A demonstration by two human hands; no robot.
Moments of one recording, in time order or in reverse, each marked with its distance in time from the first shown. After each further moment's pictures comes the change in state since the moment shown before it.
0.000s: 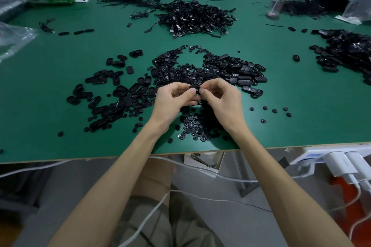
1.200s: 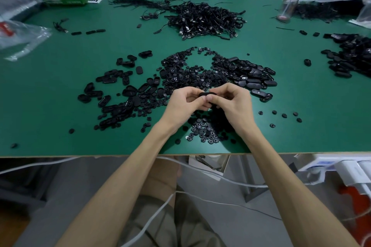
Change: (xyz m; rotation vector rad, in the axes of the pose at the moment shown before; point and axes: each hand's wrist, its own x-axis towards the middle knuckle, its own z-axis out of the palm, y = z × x) left_hand -0.002 0.000 0.003 0.146 -0.106 -0.014; right_hand 0.003 0.012 -0.003 0.194 -0.069 0.094
